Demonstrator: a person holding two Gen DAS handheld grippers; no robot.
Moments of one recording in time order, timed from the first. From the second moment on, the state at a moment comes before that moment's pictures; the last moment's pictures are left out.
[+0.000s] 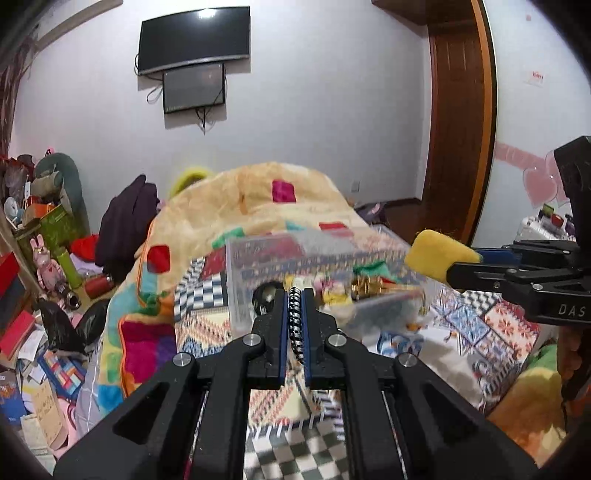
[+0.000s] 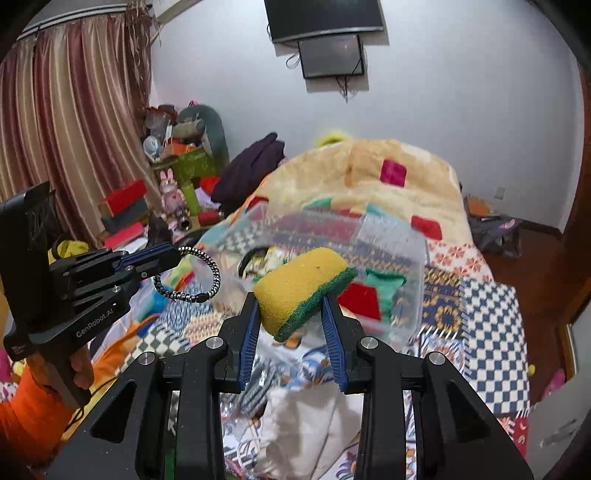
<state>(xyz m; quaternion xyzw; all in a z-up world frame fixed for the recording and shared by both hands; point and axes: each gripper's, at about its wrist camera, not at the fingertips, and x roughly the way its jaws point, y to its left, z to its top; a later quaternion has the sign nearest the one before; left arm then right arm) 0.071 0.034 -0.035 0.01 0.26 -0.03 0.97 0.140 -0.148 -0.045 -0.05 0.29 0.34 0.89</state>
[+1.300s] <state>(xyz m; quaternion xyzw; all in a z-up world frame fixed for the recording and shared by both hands) 0.172 0.043 -0.087 -0.02 0.33 0.00 0.94 0.225 -0.144 -0.096 -0.07 0.37 0.26 0.89</state>
